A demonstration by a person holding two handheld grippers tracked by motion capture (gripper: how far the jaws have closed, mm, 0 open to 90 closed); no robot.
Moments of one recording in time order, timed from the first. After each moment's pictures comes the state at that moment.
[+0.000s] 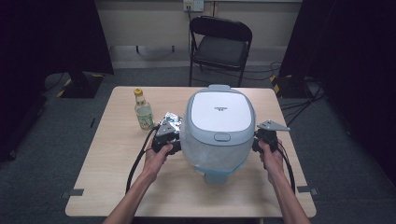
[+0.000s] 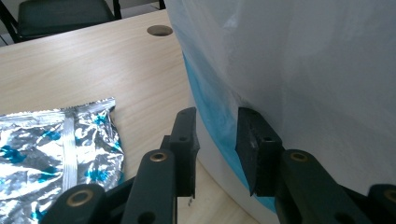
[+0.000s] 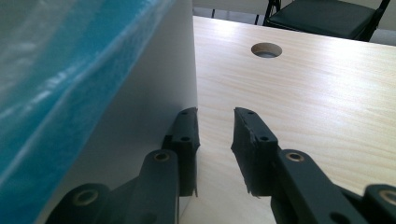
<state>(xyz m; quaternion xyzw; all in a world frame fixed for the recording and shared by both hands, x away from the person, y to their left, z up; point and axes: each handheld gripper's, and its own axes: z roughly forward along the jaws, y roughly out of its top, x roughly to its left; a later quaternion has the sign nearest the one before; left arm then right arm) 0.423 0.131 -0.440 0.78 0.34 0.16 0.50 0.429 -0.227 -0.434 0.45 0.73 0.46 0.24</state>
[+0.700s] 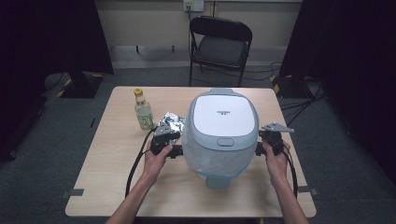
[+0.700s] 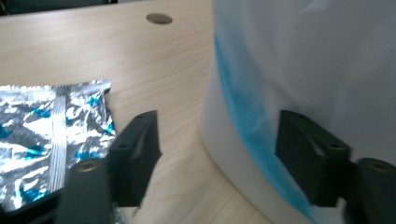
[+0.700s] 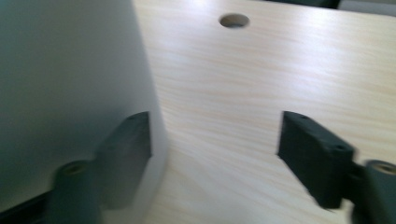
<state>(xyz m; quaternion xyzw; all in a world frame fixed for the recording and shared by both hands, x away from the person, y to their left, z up) 0.427 0.137 -0.451 0.77 0.37 0.13 0.50 0.423 -0.241 -0.436 0.50 0.73 0.41 0.25</state>
